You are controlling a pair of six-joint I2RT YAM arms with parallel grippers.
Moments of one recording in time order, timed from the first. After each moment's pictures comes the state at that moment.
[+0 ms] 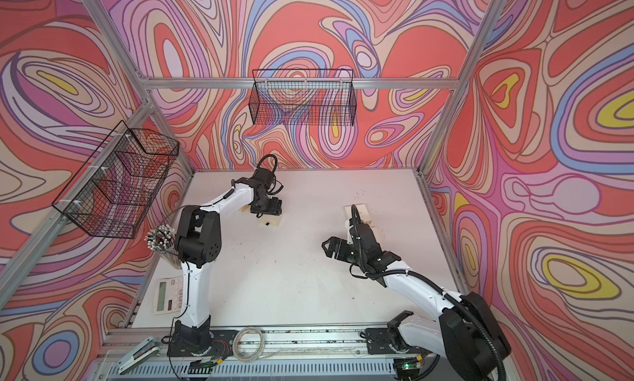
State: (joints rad) left arm -0.34 2.15 1.71 -0.80 0.00 -0.28; right arm 0.49 1.17 0.57 -0.10 -0.22 0.70
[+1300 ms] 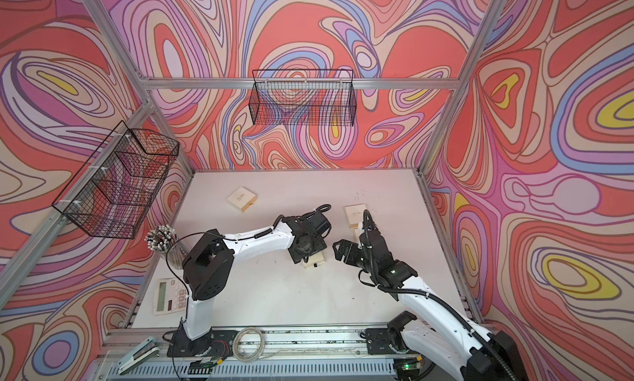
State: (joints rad) left arm -0.90 2.01 1.51 -0.80 -0.13 -1.35; right arm 0.49 0.92 0.53 -0.26 -0.07 0.70
